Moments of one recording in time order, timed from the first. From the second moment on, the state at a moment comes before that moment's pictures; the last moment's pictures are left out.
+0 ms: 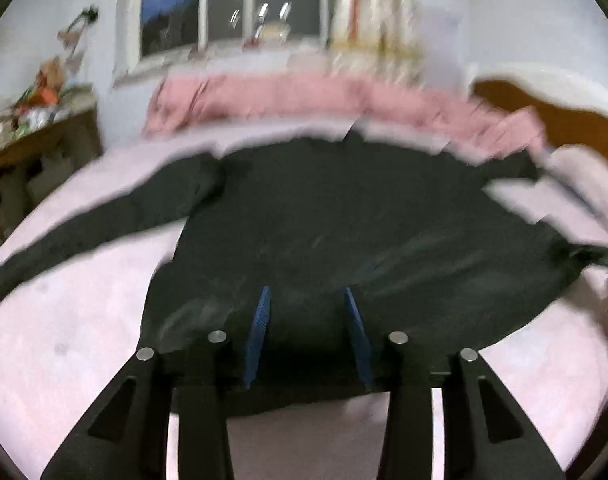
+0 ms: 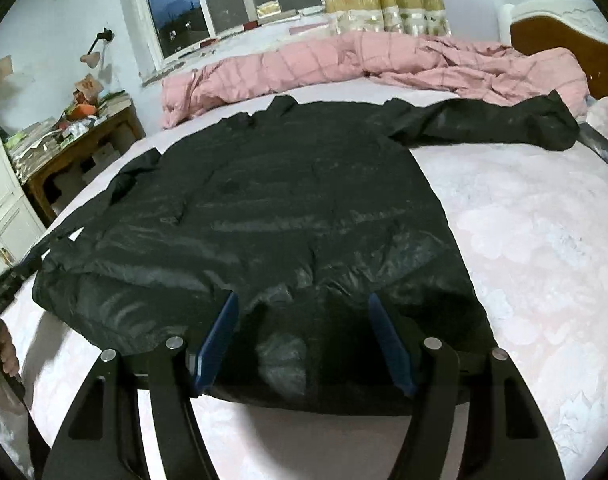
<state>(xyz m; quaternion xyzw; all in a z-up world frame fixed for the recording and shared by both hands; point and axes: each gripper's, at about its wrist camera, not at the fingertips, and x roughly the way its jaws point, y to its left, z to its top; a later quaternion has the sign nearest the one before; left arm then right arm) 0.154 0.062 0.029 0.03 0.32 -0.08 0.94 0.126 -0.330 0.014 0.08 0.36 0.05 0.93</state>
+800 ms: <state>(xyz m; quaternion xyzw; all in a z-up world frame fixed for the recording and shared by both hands) 0.121 -0.004 -0.004 0.27 0.34 -0.12 0.89 0.087 -0.245 -0.001 -0.23 0.38 0.09 0.89</state>
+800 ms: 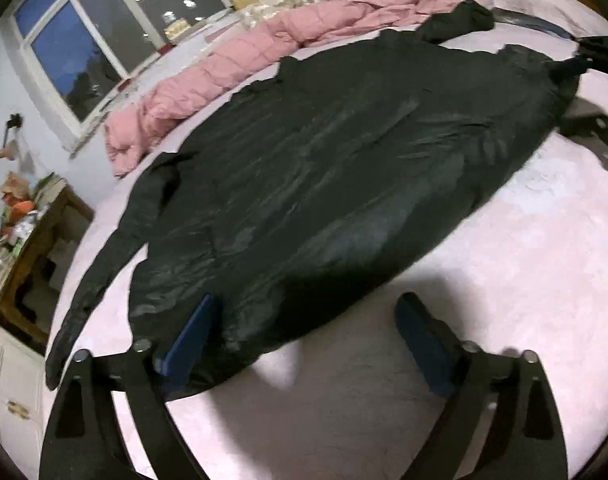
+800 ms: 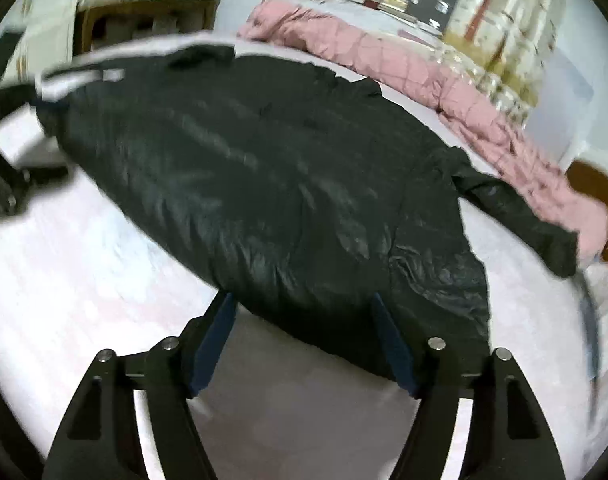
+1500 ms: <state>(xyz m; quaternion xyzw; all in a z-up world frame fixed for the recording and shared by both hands) 0.200 0.040 0.065 0.12 0.33 -0.07 0.93 0.132 -0.297 0.057 -0.11 0.35 0.04 0.93</state>
